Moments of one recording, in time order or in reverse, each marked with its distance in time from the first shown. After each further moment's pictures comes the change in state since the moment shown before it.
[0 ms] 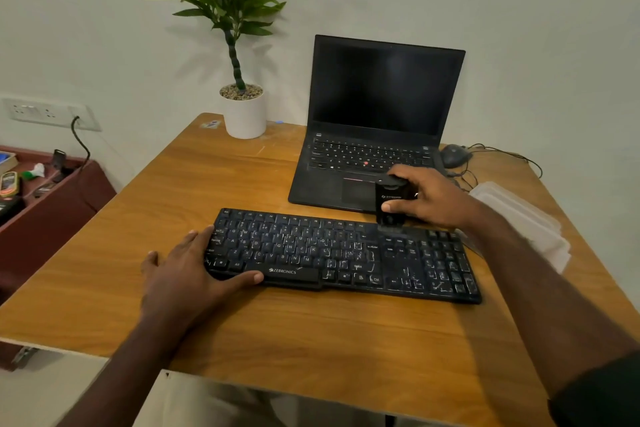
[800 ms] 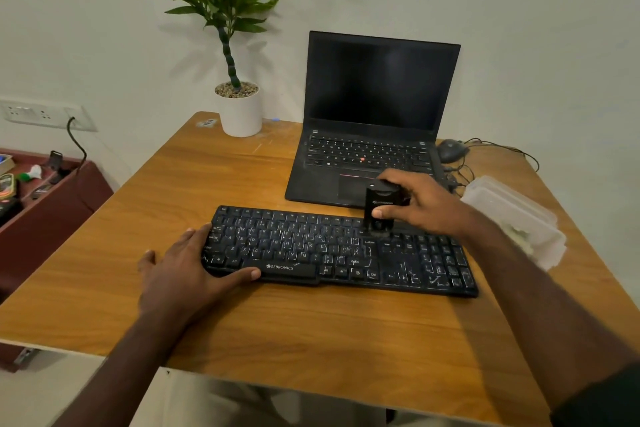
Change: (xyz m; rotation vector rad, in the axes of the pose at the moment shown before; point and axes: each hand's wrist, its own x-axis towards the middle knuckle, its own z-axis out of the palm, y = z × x) left_hand 0.001 0.003 -0.002 0.007 0.000 -0.010; right_hand -0.012 0.000 0.015 0.089 0.010 -0.059
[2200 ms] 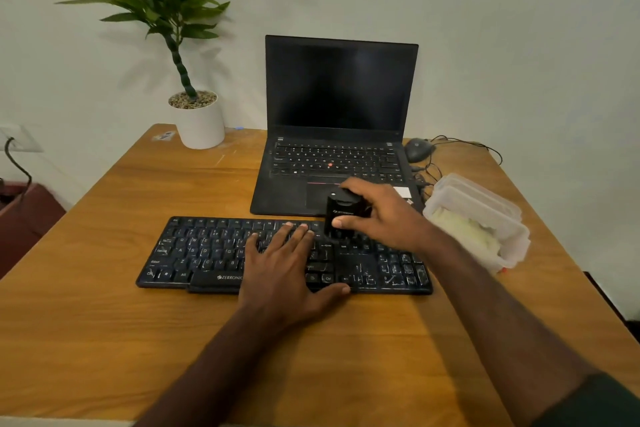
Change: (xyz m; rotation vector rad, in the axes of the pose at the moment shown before) left_hand 0.003 0.157 0.041 0.155 -0.121 0.513; right_hand -0.002 -0.003 0.017 -0.018 0.138 -0.053
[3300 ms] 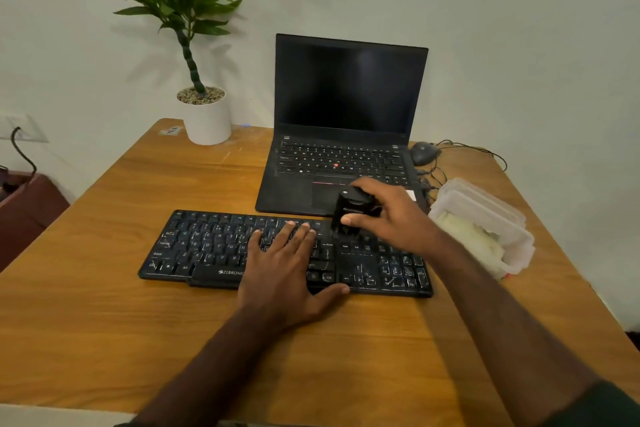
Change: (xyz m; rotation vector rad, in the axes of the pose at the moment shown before) left_hand -0.002 -0.007 0.006 0.018 0.033 0.022; right_hand -0.002 0.005 0.002 0.011 0.061 0.006
